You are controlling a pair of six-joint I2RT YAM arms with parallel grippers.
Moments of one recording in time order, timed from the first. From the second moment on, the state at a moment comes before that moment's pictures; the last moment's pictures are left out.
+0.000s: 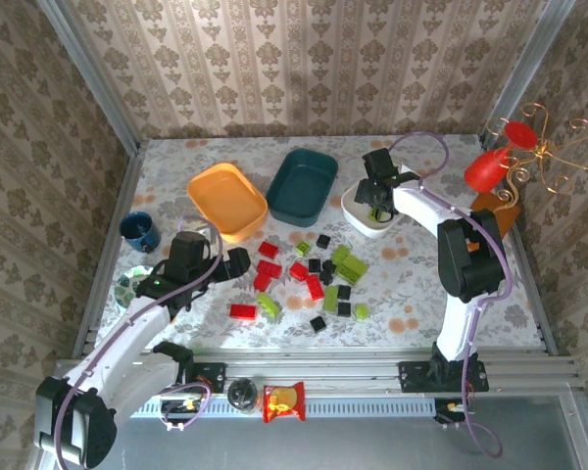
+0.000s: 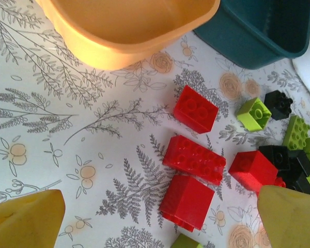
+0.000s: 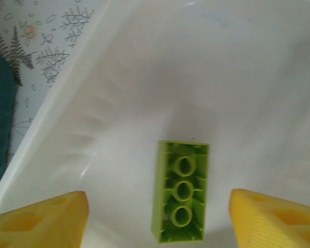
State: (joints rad) left arm -0.41 0.87 0.53 -0.43 0.12 -0.54; right arm 0.27 1.90 1.39 -0.50 0.24 0.58
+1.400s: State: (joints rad) left arm -0.75 1.50 0.75 -0.49 -0.07 -0.35; right arm 0.33 1.55 1.12 -0.45 0.20 0.58
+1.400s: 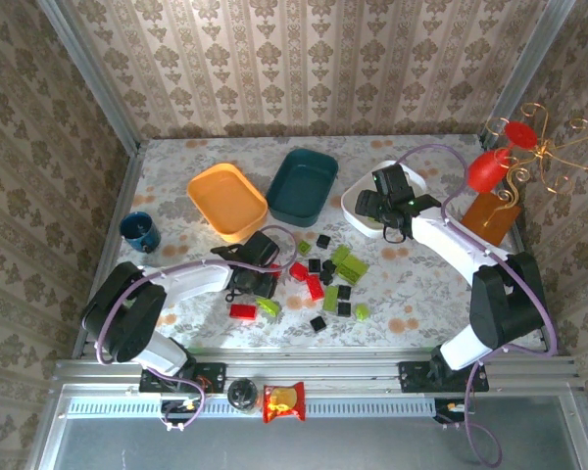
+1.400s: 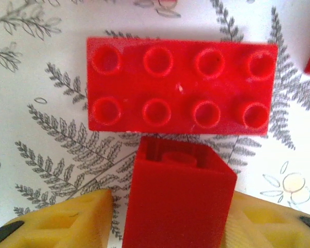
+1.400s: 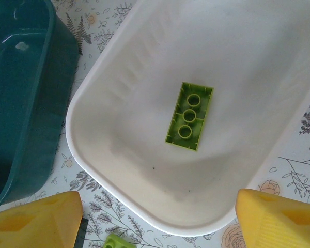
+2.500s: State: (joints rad) left arm -0.54 1.27 0.97 -0.48 -0.14 -0.32; right arm 0.33 1.50 1.08 -0.45 0.20 0.60
